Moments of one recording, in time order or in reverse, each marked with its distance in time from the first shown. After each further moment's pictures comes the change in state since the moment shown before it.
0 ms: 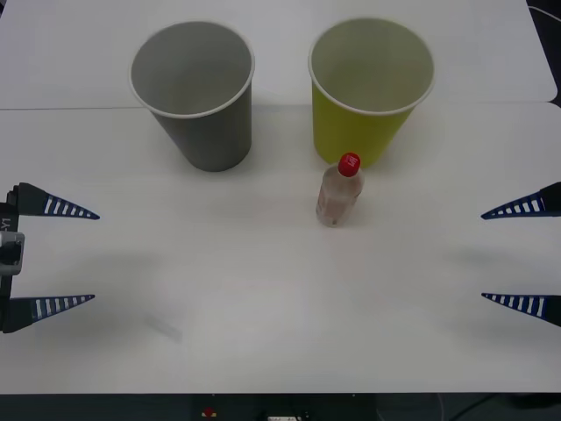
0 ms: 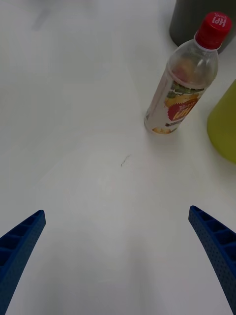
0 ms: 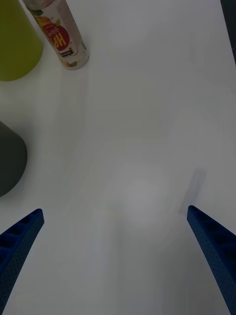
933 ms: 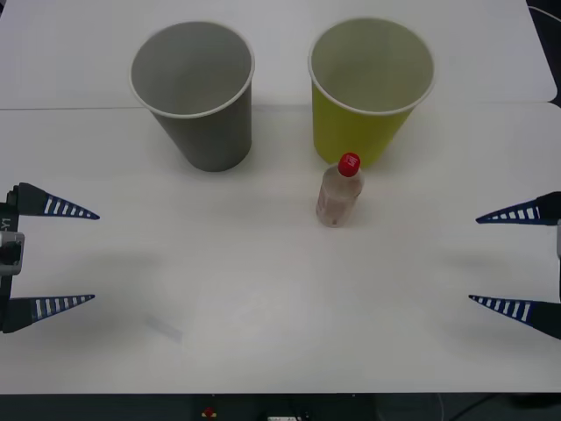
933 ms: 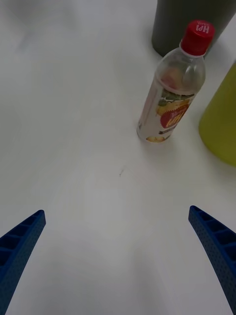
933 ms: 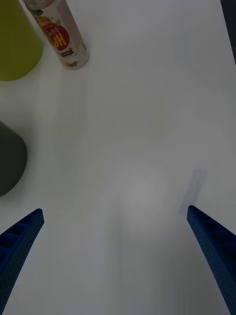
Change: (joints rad) right arm 0.080 0.004 0.048 -0.028 -0.061 0.165 0.015; left arm 0.000 0.000 0.000 0.000 0.000 0.000 0.000
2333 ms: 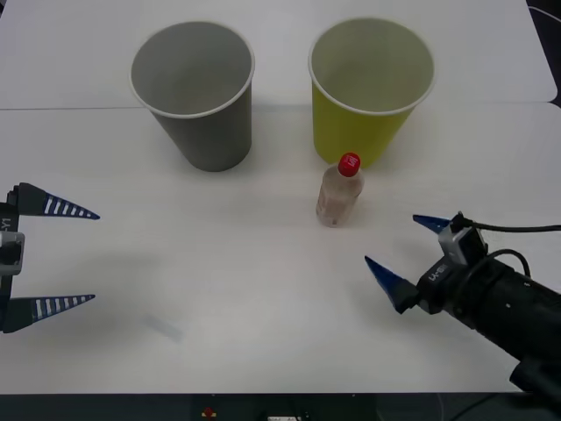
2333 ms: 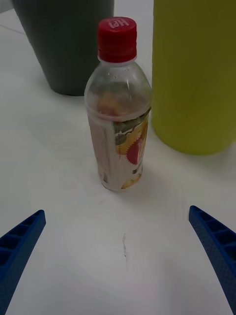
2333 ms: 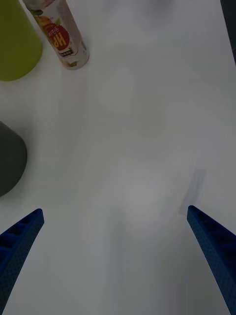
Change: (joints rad) right arm -0.341 -0.062 0.993 -0.101 -0.245 1.265 -0.060; left arm 0.000 0.000 0.000 0.000 0.000 0.000 0.000
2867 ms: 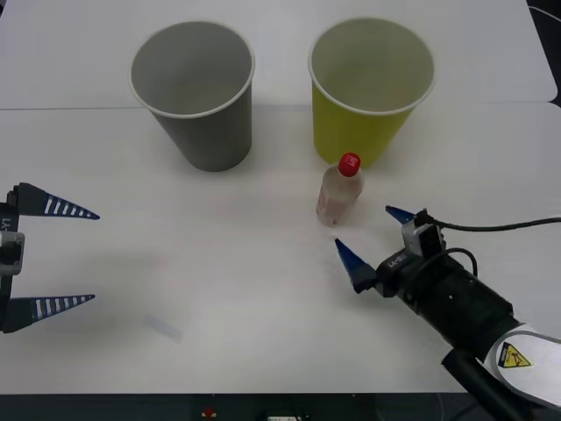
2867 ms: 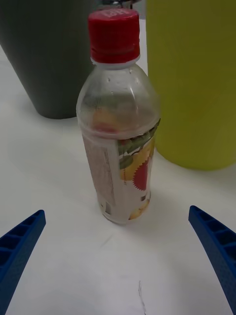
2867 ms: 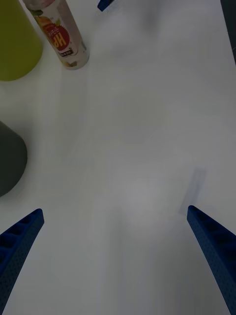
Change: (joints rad) right arm -0.229 0.162 0.256 0.203 0.293 0.193 -0.337; left arm 0.000 0.000 0.000 0.000 0.000 0.000 0.000
